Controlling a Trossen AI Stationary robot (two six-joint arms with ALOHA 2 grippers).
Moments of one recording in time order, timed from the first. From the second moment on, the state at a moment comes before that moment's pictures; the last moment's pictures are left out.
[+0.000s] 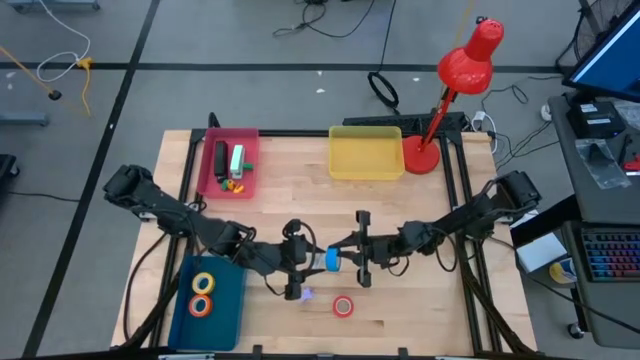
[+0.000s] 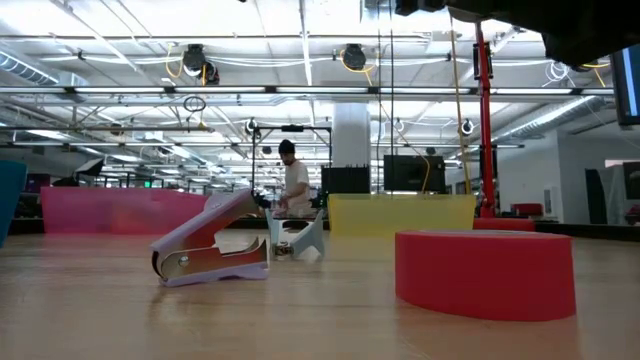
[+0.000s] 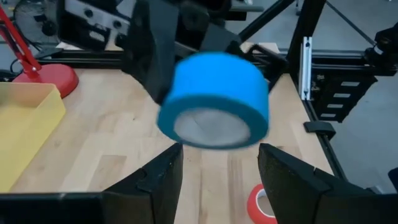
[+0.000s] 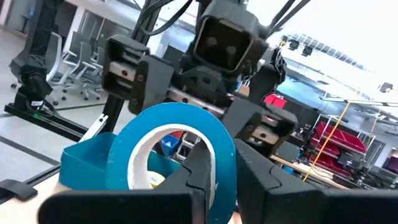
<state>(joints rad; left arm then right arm) -0.45 1.55 1.18 -0.06 -0.42 -0.22 0.34 1.64 0.65 1.26 0.21 -0.46</state>
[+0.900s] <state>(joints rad) -0.42 1.55 1.18 -0.02 -0.29 -0.21 0.29 1.69 0.72 1.22 0.21 -0.45</state>
